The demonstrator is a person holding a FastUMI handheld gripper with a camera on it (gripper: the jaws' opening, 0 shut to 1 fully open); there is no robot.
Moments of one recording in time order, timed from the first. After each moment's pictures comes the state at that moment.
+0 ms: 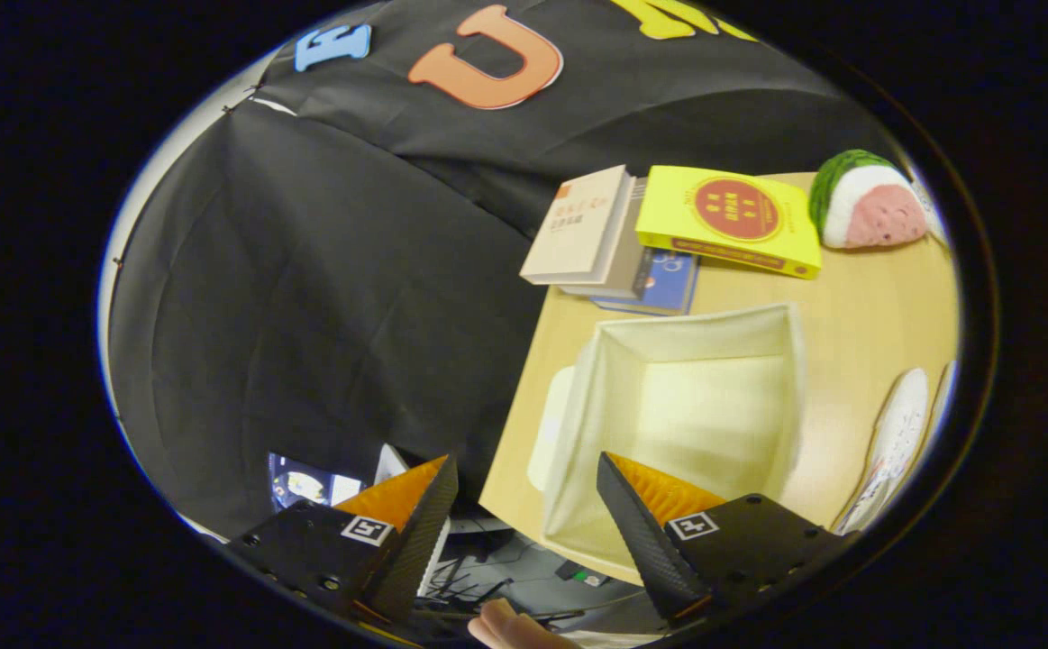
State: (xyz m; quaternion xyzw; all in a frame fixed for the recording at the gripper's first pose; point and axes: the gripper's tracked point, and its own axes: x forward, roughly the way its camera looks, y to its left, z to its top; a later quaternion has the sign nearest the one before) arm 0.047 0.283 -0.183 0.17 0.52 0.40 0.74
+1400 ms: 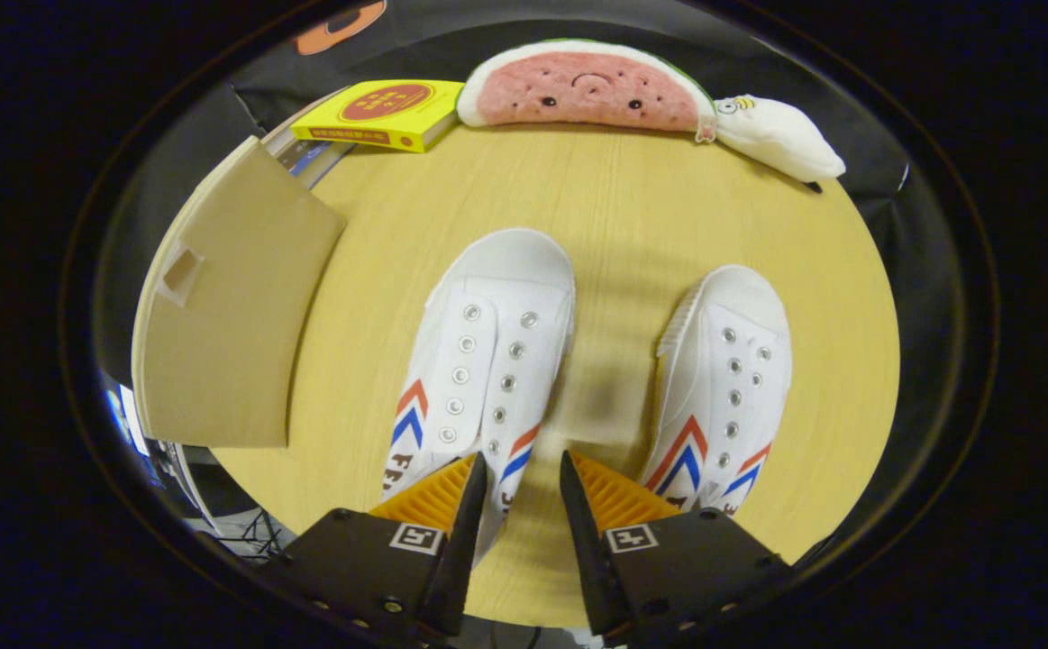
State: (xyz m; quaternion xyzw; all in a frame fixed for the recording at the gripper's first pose) arm 0.101 -0.040 -0.431 -0.06 0.59 0.16 0.79
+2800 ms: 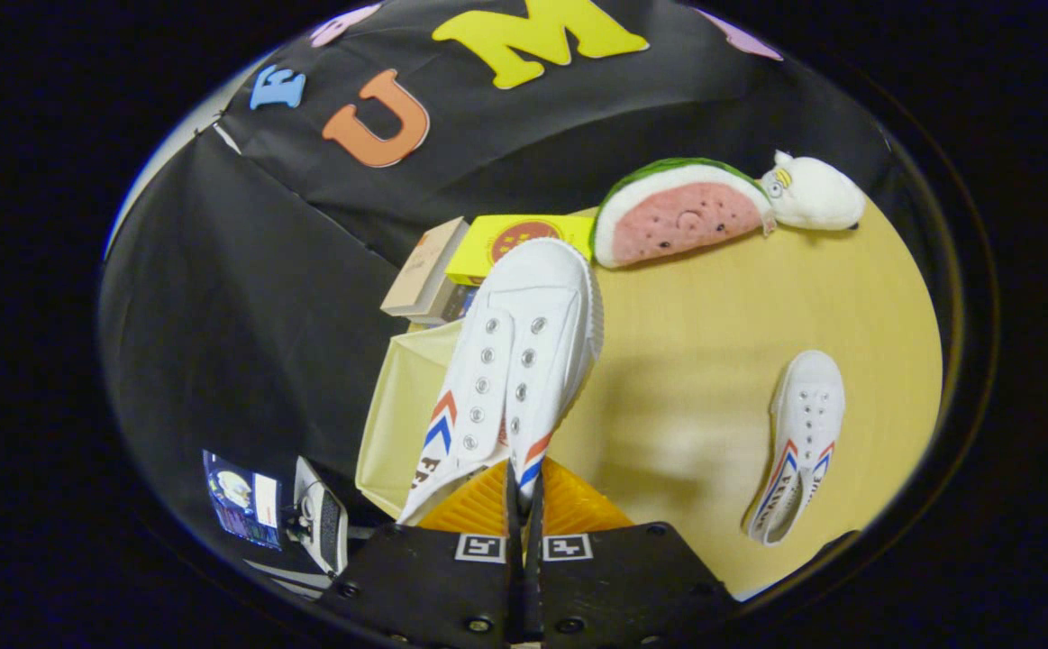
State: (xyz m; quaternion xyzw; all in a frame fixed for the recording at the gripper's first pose) arm 0.075 0.088 -0.221 0.14 0.49 0.30 0.81
